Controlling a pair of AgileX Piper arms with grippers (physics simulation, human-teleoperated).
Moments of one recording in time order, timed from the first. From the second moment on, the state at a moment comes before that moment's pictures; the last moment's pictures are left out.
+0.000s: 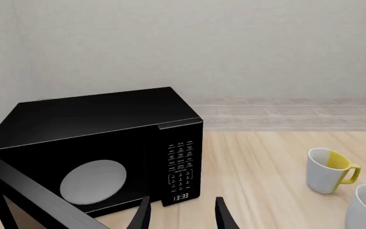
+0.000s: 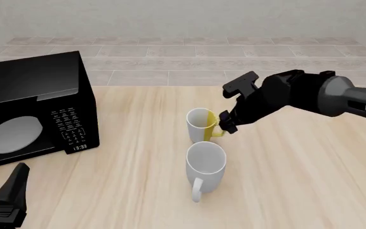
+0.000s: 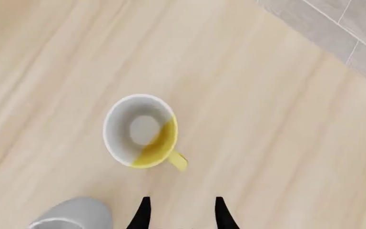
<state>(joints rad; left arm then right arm) 0.00 0.01 0.00 0.00 0.00 0.38 1.73 -1.20 0.54 -0.22</state>
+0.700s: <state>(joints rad) 0.00 0.01 0.00 0.00 0.00 0.35 1.43 -1.02 0.32 -0.16</state>
